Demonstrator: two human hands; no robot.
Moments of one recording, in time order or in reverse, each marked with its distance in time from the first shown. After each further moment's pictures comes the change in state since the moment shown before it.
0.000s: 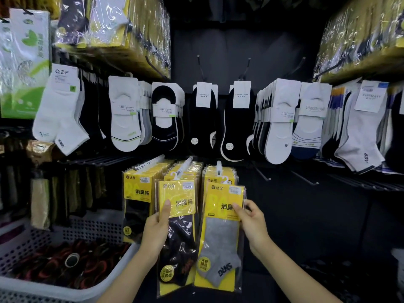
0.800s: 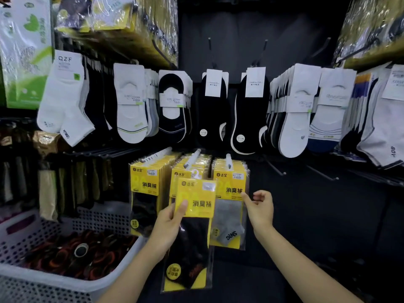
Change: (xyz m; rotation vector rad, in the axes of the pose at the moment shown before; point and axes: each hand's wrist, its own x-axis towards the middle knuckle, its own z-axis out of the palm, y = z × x) left_hand 0.012 -0.019 0.001 -0.029 -0.271 0.152; right_hand 0.046 0.025 0.010 -0.290 0.334 -0.081
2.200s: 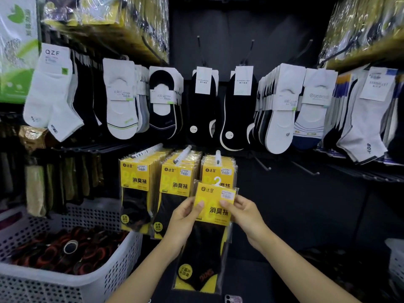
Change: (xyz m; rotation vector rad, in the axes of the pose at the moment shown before) left_hand -0.014 0.016 0.052 -0.224 -0.095 -0.054; right_hand -0.048 -0.027 -0.034 0.234 -0.573 0.123
